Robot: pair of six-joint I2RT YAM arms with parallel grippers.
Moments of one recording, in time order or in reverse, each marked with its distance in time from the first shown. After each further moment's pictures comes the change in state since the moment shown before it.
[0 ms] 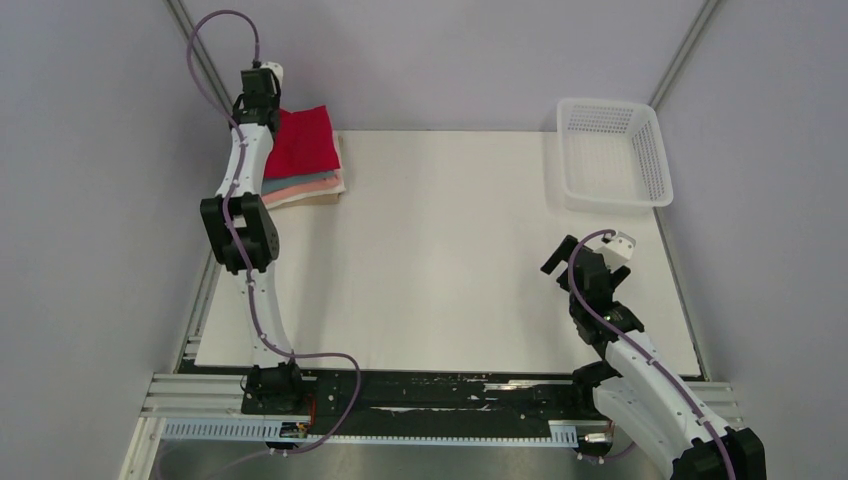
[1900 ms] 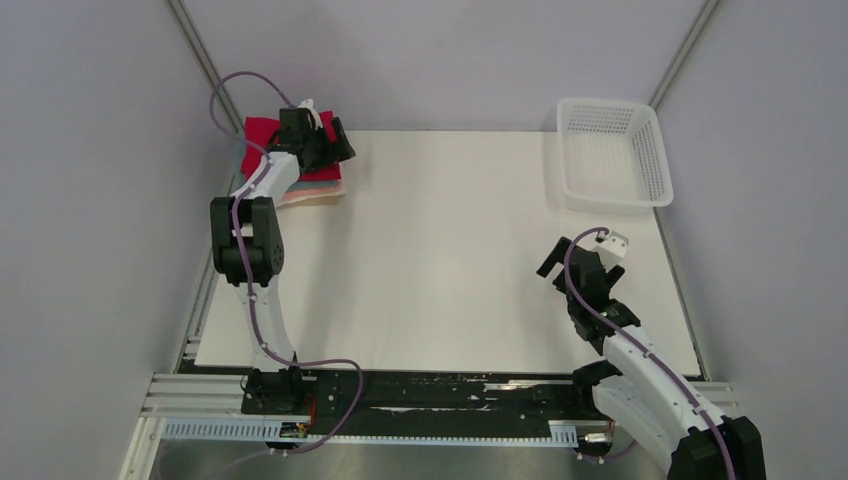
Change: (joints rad) left arm -0.114 -0.164 -0.520 0.236 0.580 -0.641; right arm 0.000 0.051 0.000 -0.003 -0.041 0.000
